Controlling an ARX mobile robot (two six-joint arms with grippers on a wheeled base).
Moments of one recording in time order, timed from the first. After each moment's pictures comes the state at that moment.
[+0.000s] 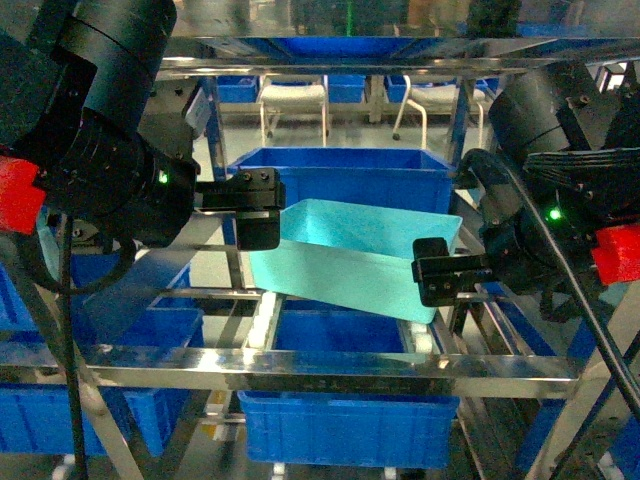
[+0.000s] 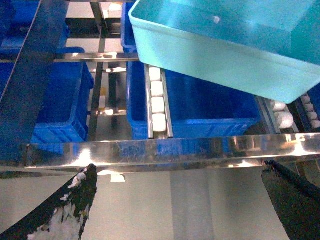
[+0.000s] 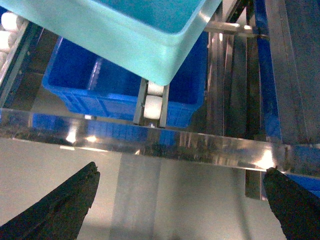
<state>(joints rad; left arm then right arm) -0.31 1.85 1.07 0.00 -0.14 -0.24 0.29 2.10 1.24 -0.04 0.13 0.14</state>
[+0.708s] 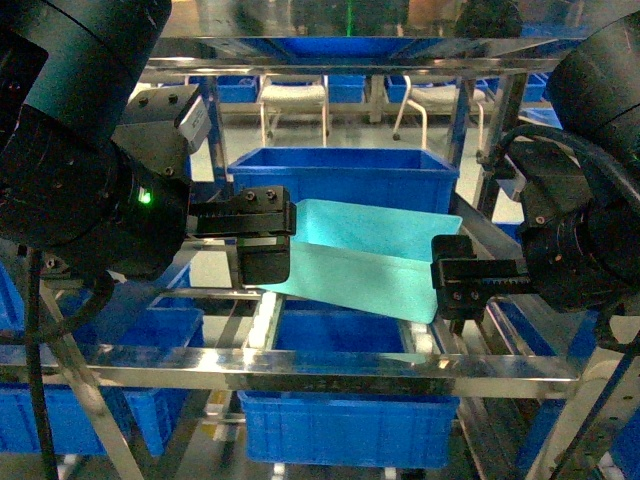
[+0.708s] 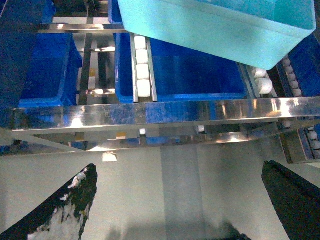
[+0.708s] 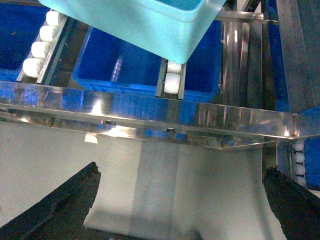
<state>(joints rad) -0.37 1.71 0.97 -0.09 -0.14 -0.30 0.31 1.88 1.03 -0.03 0.07 0.20</state>
